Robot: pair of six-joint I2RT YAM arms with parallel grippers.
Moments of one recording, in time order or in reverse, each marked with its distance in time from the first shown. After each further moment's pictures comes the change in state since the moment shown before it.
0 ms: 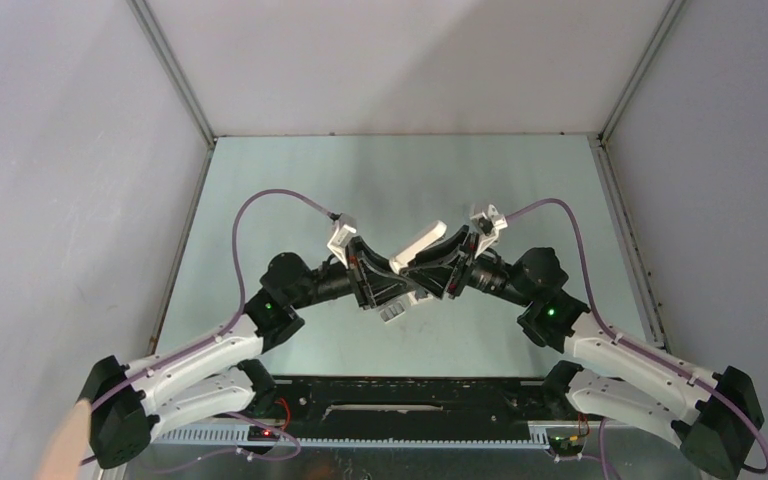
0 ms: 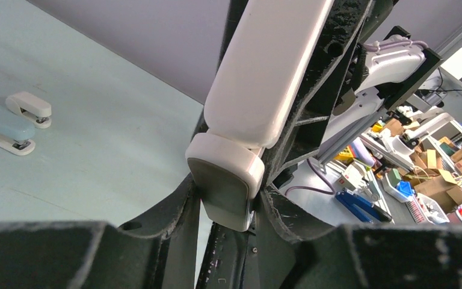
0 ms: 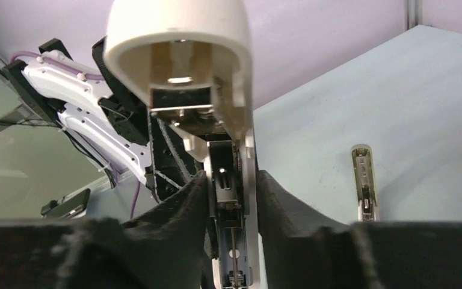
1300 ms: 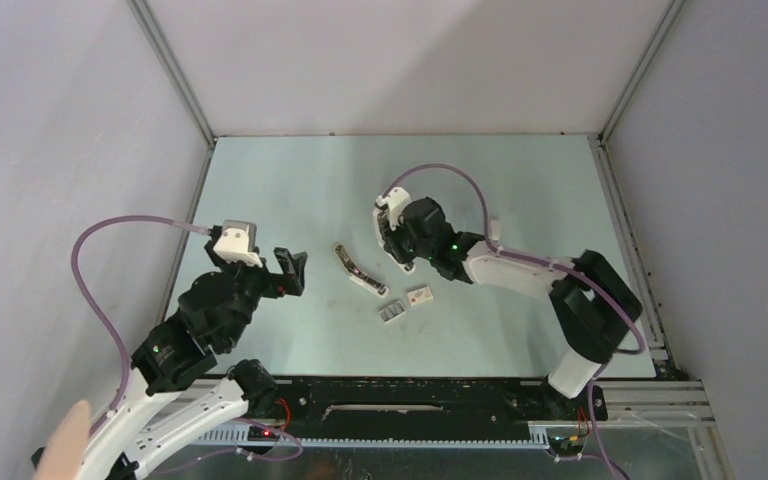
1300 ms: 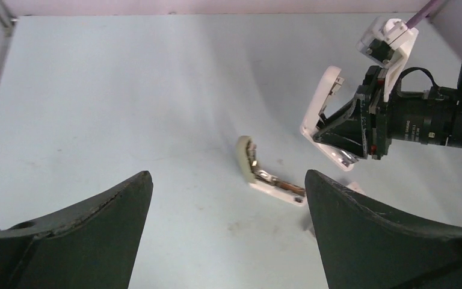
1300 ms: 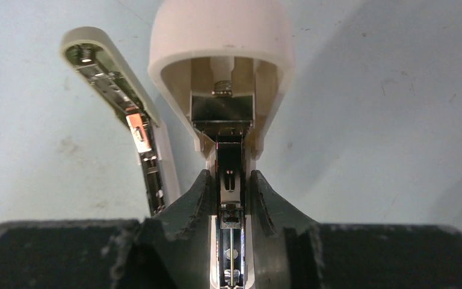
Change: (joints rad) left arm 0.021 -0.462 0.329 -1.184 -1.054 0.342; right arm -0.011 0.747 0.452 -0.452 0.411 -0.441
